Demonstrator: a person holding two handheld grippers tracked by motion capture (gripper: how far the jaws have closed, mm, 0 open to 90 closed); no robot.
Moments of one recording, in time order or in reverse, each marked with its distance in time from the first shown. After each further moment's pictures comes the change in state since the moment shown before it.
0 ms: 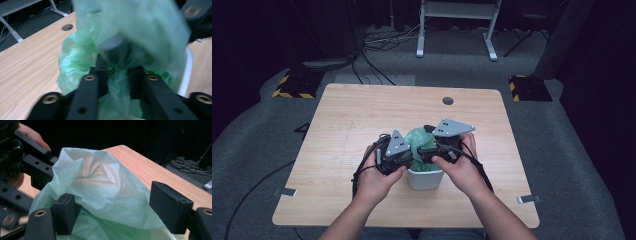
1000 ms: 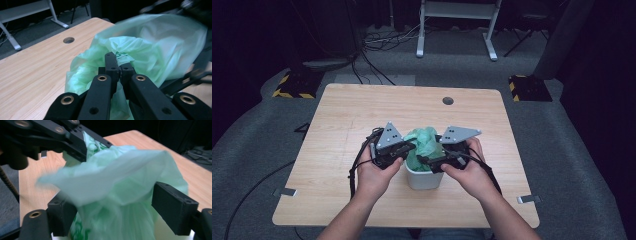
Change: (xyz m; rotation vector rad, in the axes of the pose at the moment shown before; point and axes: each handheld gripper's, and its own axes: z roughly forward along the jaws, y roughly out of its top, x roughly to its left) left arm 0.008 0.013 -0.010 -0.107 -0.025 -0.060; right arm -0.005 -0.019 -0.003 0.097 0.106 -0.010
